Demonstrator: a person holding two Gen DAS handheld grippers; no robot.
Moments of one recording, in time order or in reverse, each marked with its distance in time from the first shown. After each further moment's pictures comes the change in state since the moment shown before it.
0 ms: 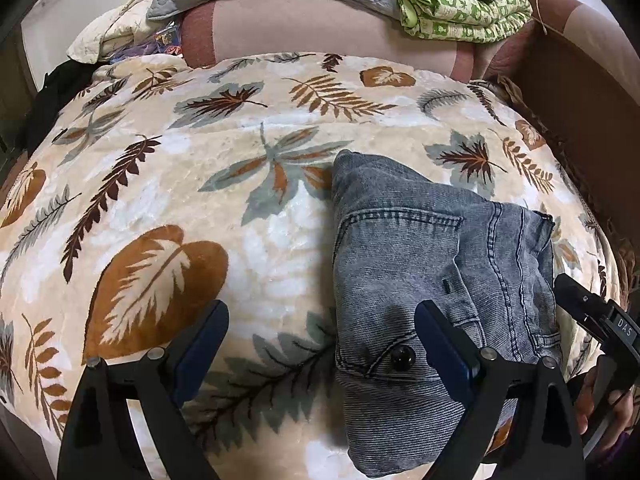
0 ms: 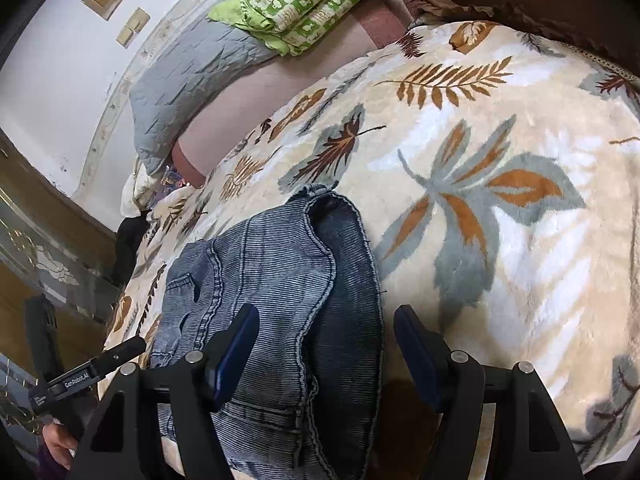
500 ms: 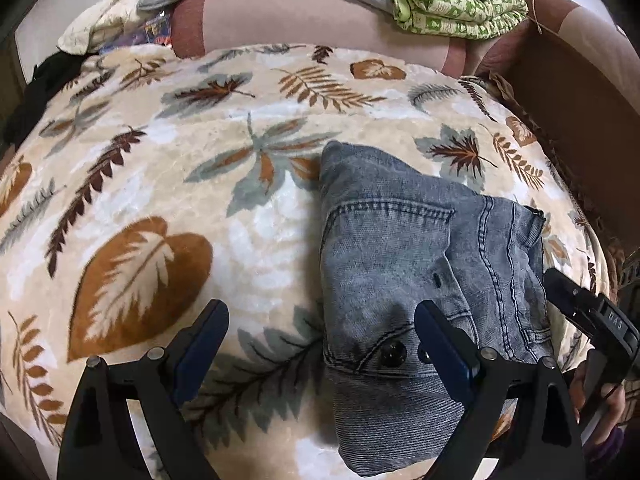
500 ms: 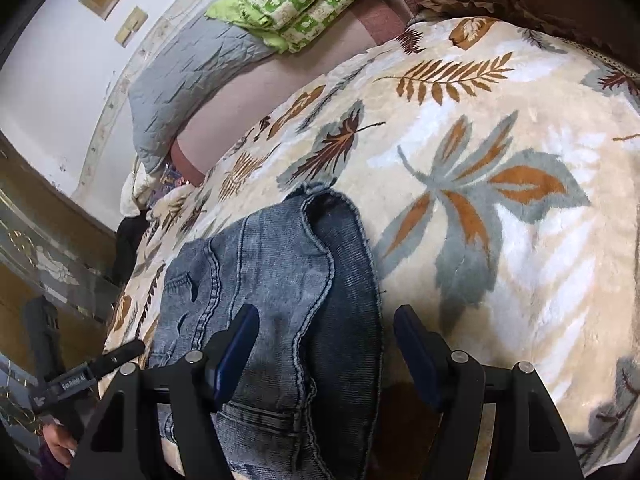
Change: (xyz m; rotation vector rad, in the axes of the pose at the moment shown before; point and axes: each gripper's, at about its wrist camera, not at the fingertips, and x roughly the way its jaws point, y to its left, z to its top) left arm 0.009 -0.001 -0.002 -0.002 0.035 -0.063; right arm 0.000 -0.006 0.001 0.027 -0.007 -0.006
